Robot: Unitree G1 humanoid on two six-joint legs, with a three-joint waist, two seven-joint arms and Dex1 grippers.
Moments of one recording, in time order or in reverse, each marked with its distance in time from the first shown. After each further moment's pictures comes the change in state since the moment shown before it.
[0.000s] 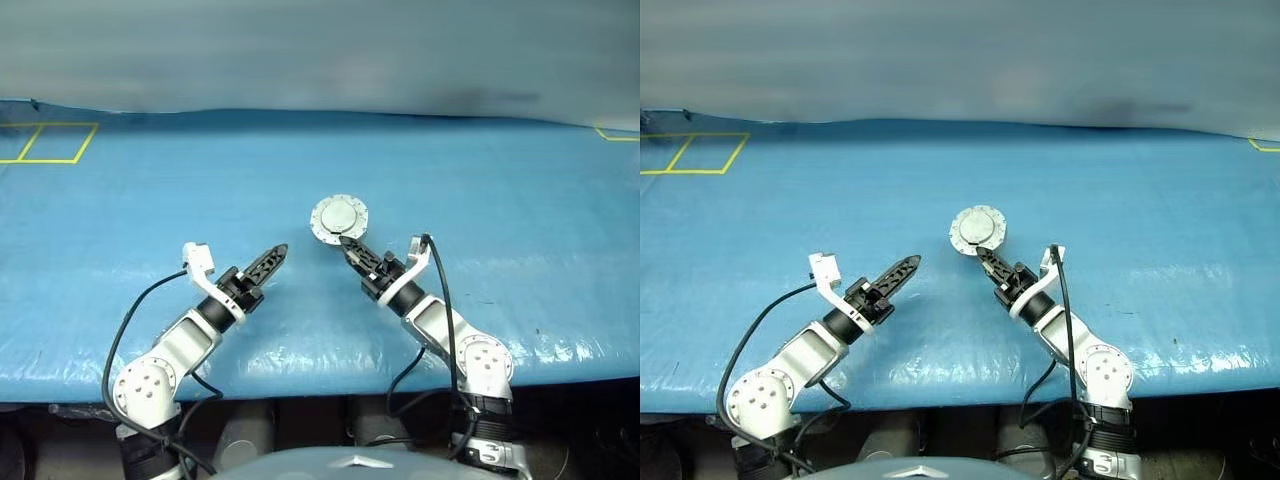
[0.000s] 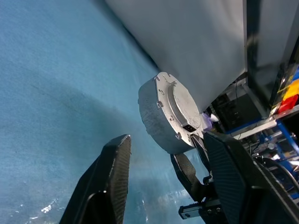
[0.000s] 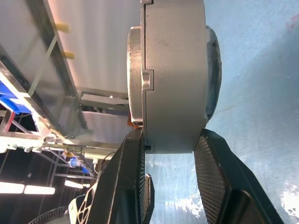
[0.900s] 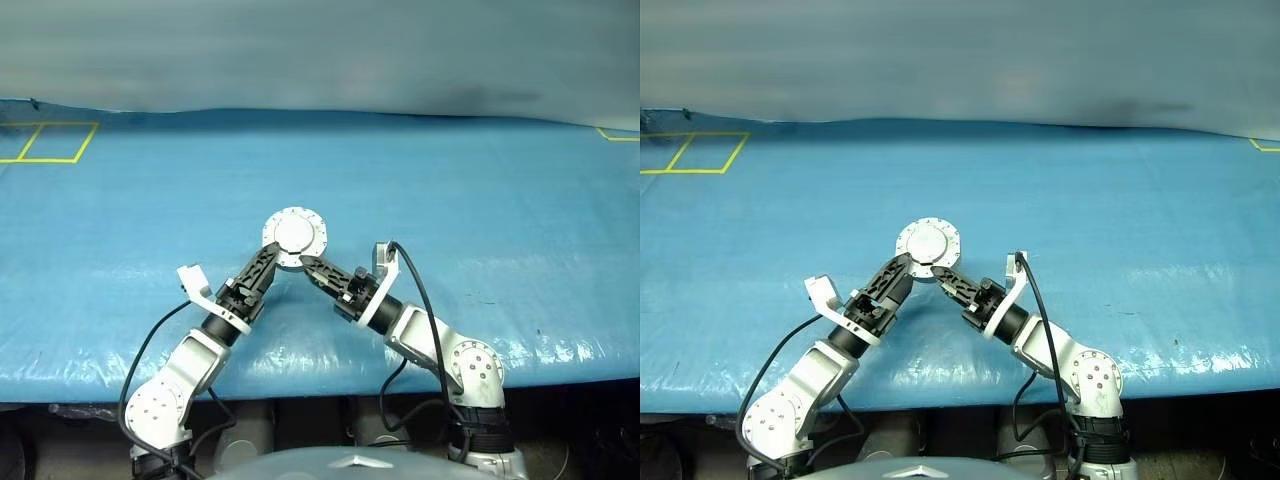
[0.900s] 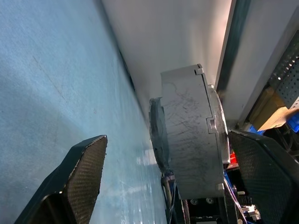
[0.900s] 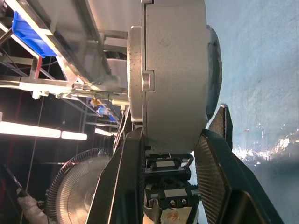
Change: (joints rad) left arm 0.113 0.005 -0.112 0.098 -0.223 -0.170 -0.024; right arm 0.061 -0.017 0.180 -0.116 0.207 0.102 -0.112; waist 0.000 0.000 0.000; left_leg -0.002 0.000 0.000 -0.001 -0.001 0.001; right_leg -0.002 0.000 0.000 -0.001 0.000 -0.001
